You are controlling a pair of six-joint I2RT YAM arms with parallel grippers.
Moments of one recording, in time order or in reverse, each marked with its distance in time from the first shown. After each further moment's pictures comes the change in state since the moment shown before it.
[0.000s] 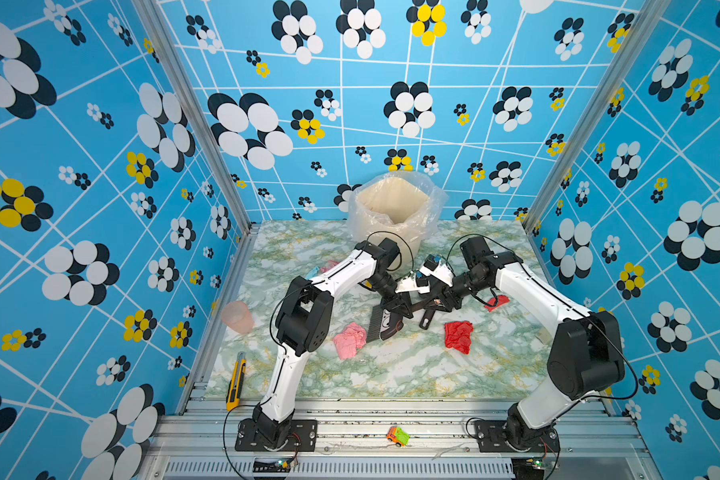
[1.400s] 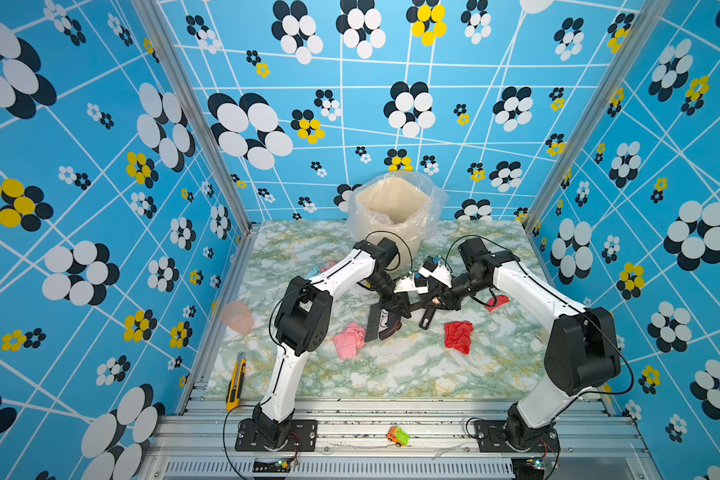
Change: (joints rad) left arm 0.007 -0.005 0.000 -0.018 -0.018 0.022; right arm 0.001 0.029 0.016 -0.055 -0.064 -0.030
